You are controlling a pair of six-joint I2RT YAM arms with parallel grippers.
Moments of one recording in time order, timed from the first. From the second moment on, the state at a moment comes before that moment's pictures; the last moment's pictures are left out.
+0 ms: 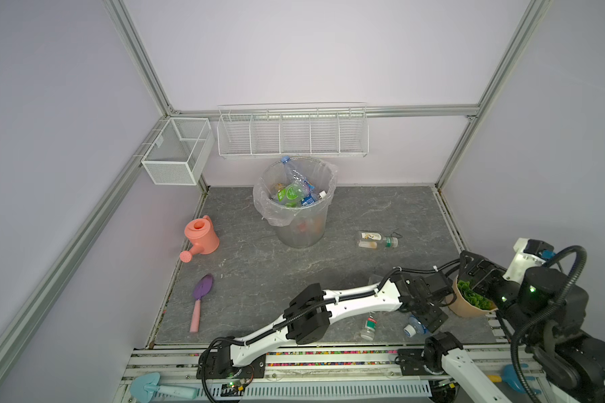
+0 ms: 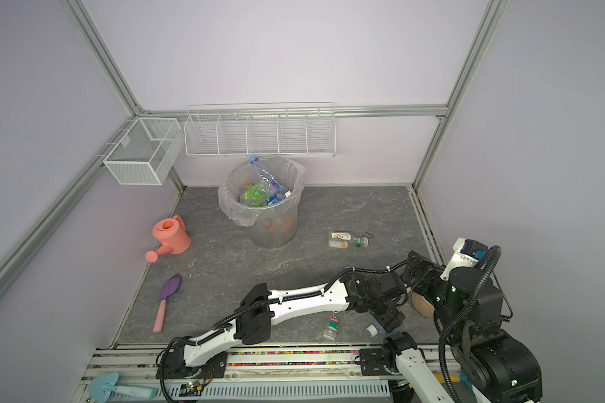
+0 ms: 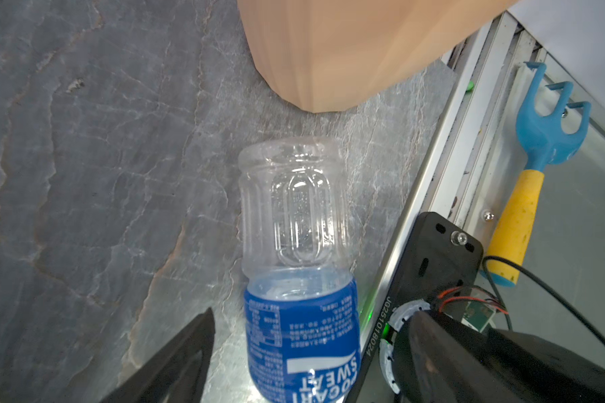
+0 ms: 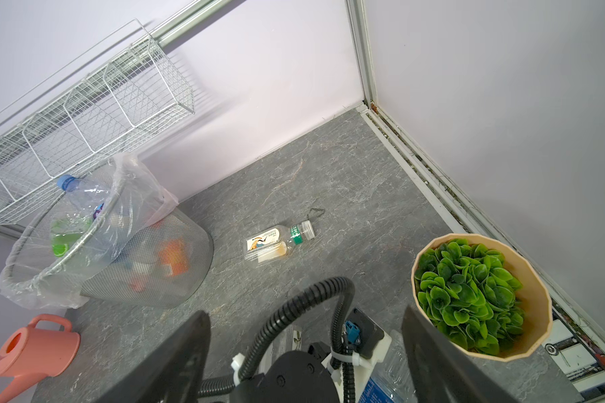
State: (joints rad) left arm -1.43 2.51 2.37 -0.84 0.10 -0.36; right arm 0.27 0.57 1.37 -1.25 0.33 0.58
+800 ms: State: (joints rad) left arm -1.44 2.61 2.38 -0.84 -0.02 -0.40; right arm 0.27 0.56 1.36 -1.25 0.33 0.58
